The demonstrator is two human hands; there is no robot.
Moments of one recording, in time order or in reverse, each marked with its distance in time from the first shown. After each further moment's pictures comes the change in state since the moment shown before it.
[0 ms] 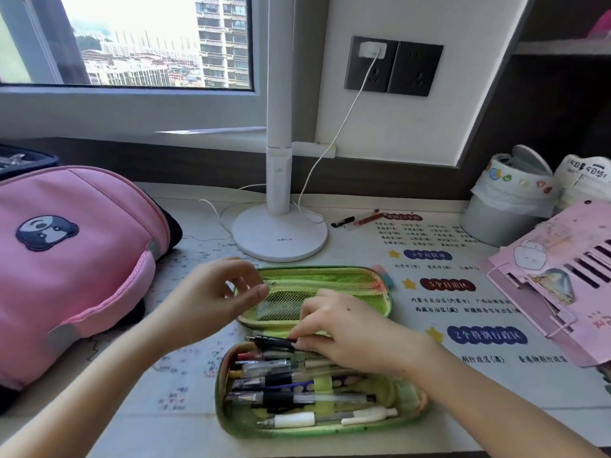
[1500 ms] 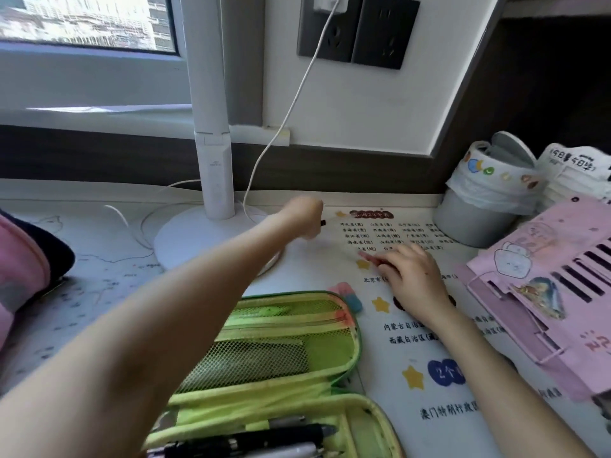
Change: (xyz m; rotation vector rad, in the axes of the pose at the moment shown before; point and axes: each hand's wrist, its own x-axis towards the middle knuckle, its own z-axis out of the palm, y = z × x) left_hand 0.264 0.024 0.132 0.536 -0.282 -0.037; right_hand -0.012 0.225 0.003 -0.214 0.600 0.521
